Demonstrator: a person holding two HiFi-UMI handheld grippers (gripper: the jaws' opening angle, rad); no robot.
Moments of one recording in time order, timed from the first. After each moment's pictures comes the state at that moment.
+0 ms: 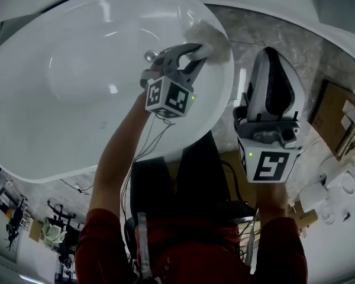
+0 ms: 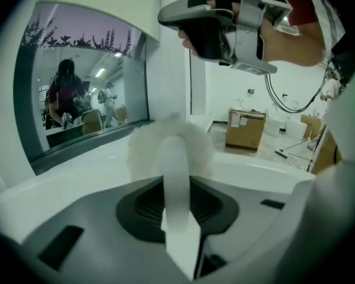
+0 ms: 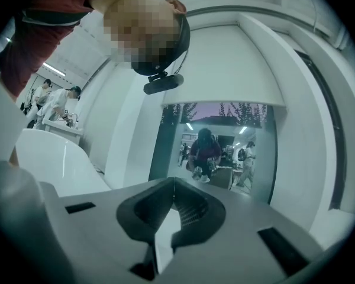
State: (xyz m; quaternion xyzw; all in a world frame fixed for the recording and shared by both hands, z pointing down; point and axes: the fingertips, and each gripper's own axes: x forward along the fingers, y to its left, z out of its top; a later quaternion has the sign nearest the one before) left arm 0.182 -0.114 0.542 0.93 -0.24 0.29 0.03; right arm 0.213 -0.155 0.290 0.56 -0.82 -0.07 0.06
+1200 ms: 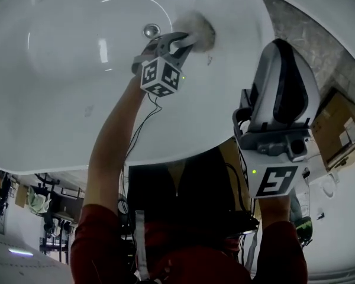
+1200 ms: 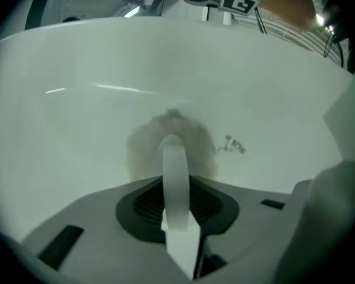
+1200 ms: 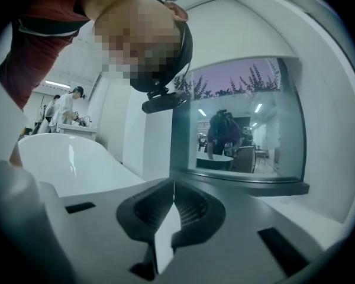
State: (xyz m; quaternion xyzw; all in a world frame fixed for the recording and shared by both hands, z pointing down) left arm 0.122 -0.071 0.774 0.88 -0.23 0.39 0.14; right arm 0.151 -0.195 0.421 0.49 -0.87 0.00 0.08
